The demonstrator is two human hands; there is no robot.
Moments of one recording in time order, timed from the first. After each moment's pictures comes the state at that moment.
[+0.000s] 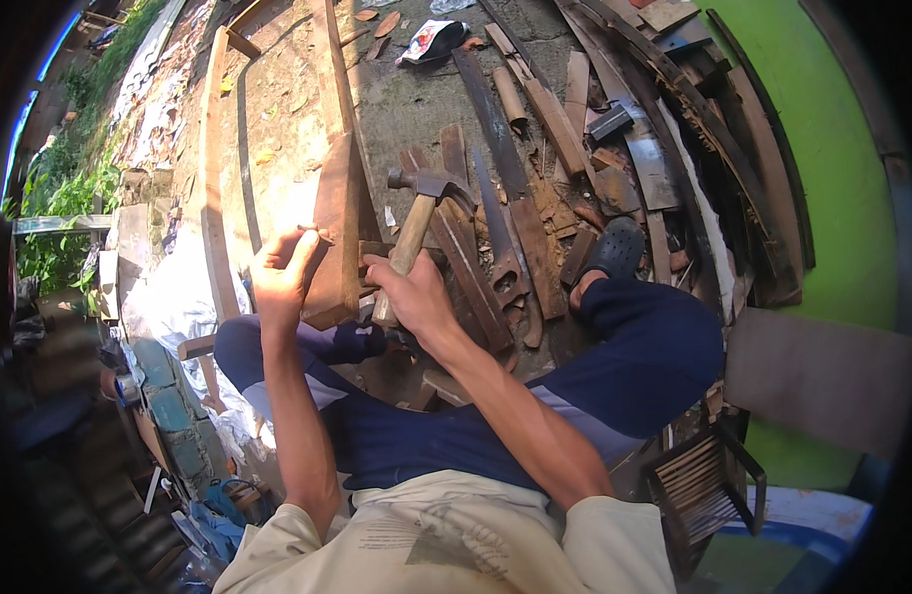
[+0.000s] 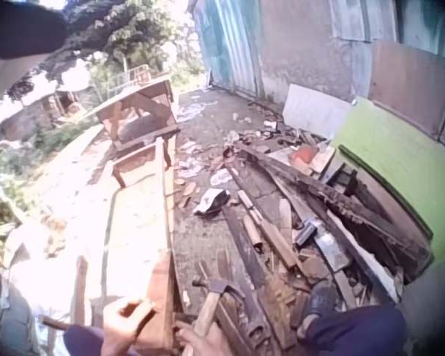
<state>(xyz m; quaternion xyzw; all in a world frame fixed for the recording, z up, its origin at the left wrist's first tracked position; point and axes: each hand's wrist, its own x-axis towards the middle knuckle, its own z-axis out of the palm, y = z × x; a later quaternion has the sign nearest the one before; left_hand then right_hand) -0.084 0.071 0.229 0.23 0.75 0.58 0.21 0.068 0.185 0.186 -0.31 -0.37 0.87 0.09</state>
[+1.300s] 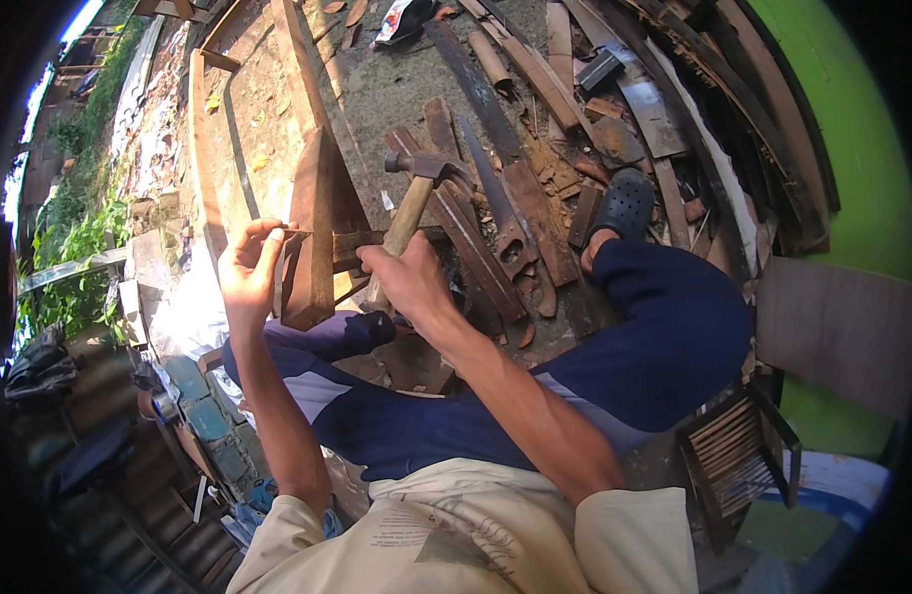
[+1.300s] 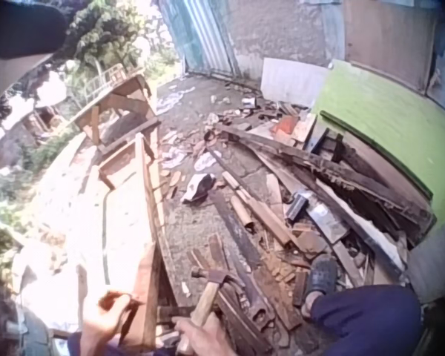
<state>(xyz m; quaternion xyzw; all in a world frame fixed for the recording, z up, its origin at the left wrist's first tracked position) -0.093 0.086 0.265 0.30 0.83 0.41 0.24 0.082 0.194 0.166 -0.38 -0.39 0.84 0.08</state>
